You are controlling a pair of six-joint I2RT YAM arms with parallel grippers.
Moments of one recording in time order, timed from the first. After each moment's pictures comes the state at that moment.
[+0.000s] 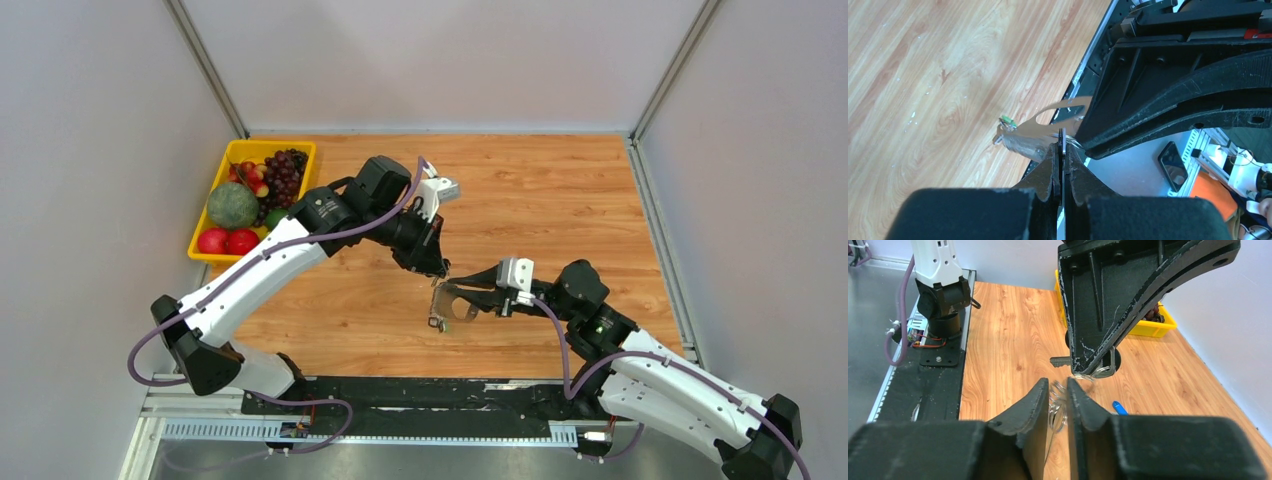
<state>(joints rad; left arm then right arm) -0.82 1.41 1.54 -0.92 0.55 -0.21 0.86 0.71 0.52 0.28 -0.54 -0.22</state>
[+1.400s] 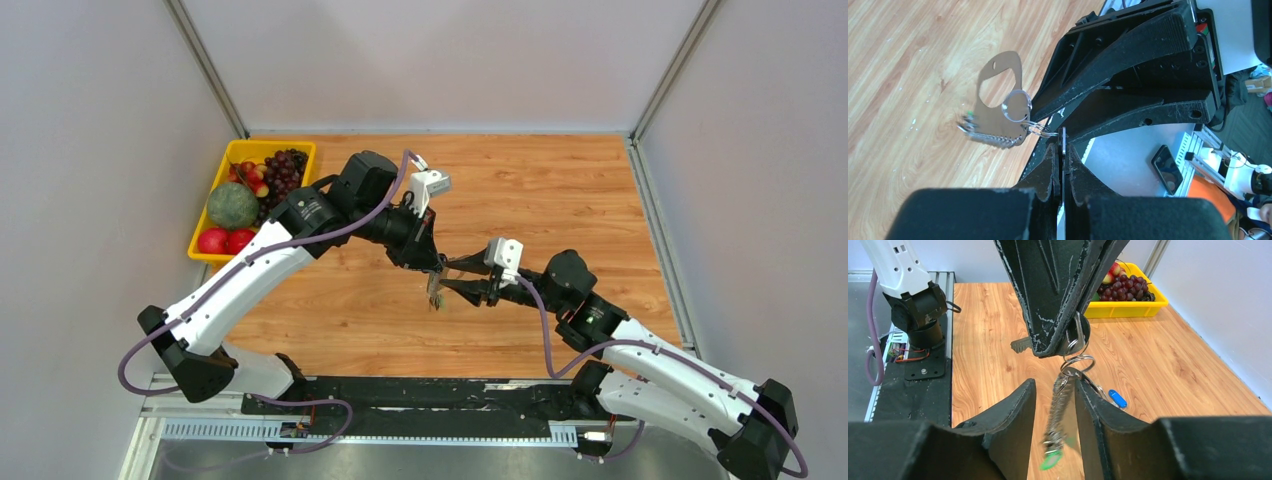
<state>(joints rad) -0.81 1.36 1.57 -0.93 0.57 -0.22 0.86 0.81 0.58 0.28 -0.42 -0.16</state>
